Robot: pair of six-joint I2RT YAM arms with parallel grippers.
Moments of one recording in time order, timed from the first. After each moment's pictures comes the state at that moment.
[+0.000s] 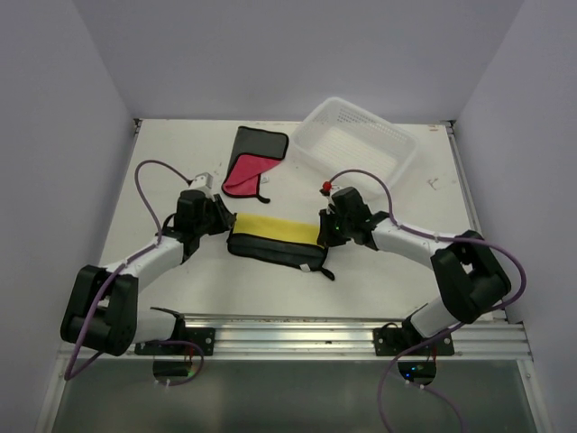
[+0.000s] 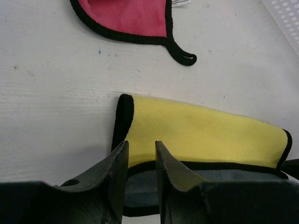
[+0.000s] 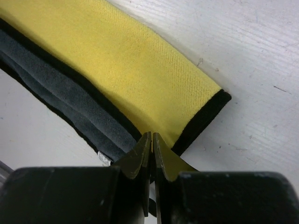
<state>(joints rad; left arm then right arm) -0.24 1.30 0.55 0.12 0.09 -0.50 0.58 1.54 0.82 -0.18 -0.15 0.39</state>
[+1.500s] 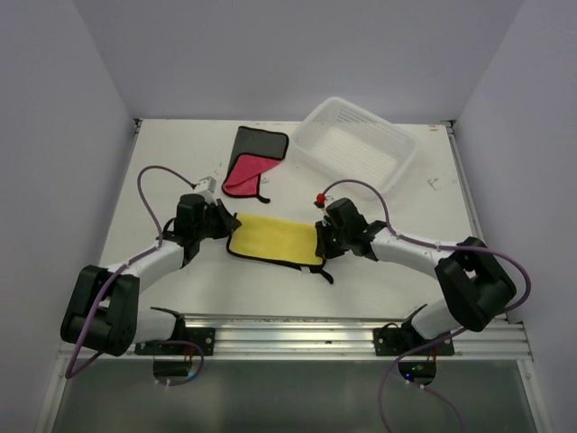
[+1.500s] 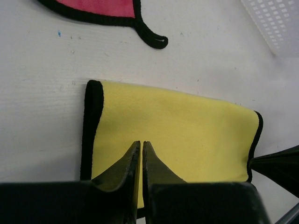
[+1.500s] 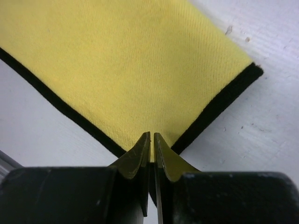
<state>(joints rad) -0.24 1.30 0.50 0.19 0.23 -0.55 0.67 1.49 0.74 -0.18 -0.14 0.38</state>
